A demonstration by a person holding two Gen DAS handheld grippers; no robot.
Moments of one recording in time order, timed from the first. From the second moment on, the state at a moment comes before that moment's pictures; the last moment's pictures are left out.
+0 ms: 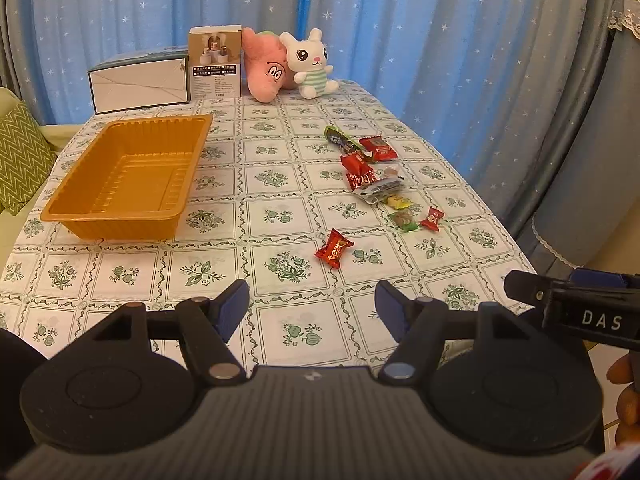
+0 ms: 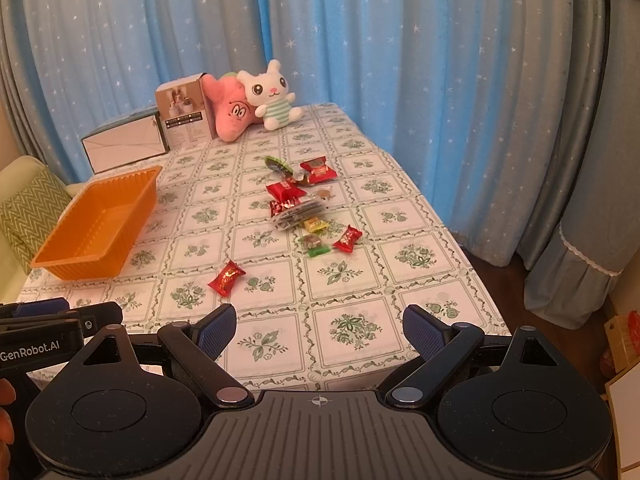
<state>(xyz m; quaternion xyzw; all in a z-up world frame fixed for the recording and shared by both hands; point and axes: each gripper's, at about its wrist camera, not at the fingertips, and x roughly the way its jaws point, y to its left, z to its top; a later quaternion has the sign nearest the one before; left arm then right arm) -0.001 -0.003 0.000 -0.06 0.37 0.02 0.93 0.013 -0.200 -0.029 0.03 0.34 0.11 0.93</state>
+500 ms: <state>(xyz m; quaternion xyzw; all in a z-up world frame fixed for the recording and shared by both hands) -0.001 -0.004 0.000 -0.06 0.37 0.02 0.93 0.014 -0.199 -0.030 0.03 0.34 0.10 0.93</state>
